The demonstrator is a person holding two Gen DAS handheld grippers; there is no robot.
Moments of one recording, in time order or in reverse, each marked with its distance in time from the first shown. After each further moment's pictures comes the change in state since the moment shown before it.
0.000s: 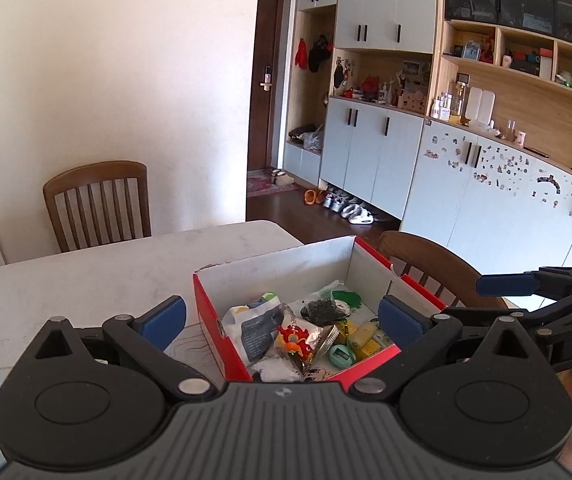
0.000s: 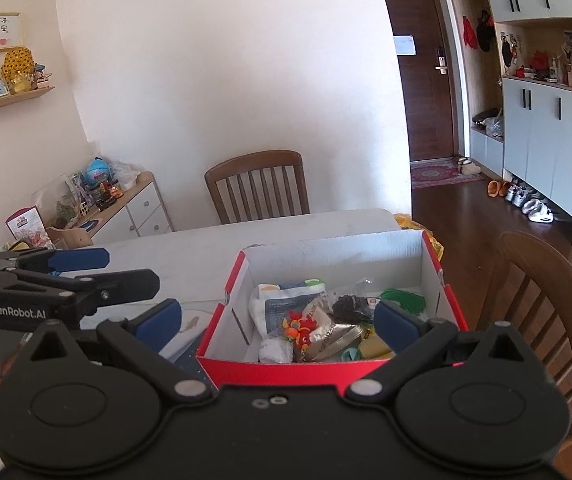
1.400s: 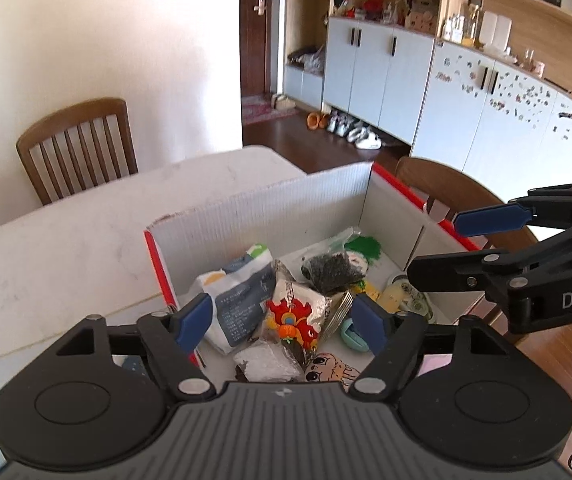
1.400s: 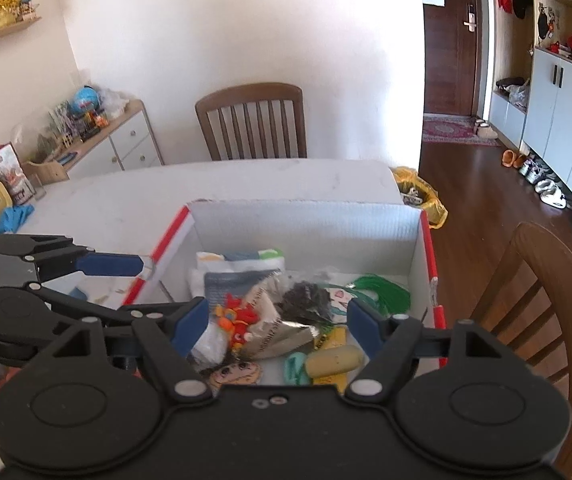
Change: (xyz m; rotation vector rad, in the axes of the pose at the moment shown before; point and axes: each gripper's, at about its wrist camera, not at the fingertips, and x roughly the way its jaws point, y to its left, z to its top) left arm 0.122 -0.017 0.000 0.044 0.237 0.014; right arm 0.094 -0.053 0.036 -0.104 0.213 0.020
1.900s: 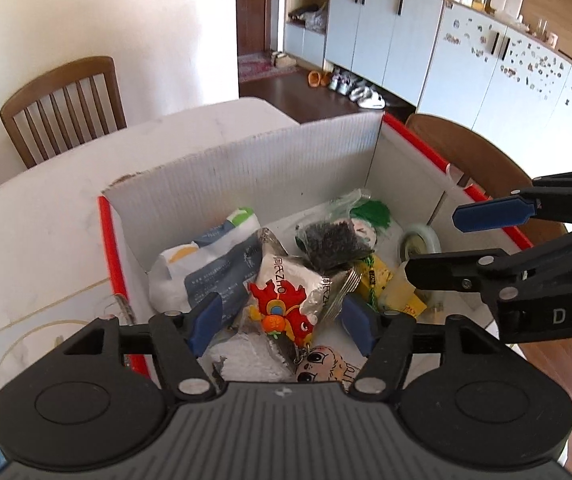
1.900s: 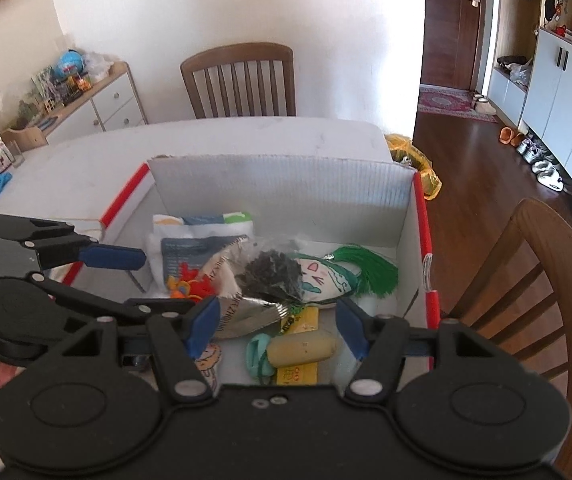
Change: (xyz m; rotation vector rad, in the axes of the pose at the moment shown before) left arm 0.065 -0.009 0.000 -0.015 0.140 0.001; right arm 0.042 -0.027 -0.004 -0.018 0.118 -0.020
